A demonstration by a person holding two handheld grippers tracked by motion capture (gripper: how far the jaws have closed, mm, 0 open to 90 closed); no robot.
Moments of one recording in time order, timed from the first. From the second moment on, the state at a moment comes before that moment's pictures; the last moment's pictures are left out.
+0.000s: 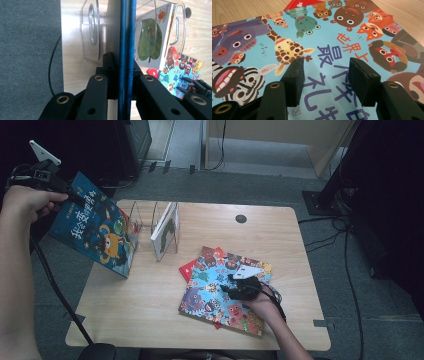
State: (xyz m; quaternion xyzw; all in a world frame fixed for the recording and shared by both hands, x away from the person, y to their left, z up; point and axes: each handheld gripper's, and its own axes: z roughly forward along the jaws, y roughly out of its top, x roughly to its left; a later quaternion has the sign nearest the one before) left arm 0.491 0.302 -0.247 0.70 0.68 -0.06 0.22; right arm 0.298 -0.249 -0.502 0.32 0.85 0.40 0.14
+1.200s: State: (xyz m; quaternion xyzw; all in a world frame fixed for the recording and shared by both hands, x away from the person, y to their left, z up) left arm 0.502 0.314 -0.256 0.71 0.65 -0.04 0.27; right arm 0.297 -0.249 -0.502 0.32 0.85 0.40 0.14
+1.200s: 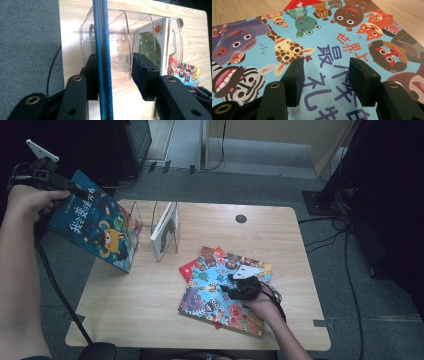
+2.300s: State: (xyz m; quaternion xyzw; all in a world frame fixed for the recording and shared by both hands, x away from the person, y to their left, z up) left arm 0.433 0.313 -0.194 0.72 0.62 0.01 0.31; right arm 0.301 -0.253 -0.502 0.33 0.84 0.41 0.11
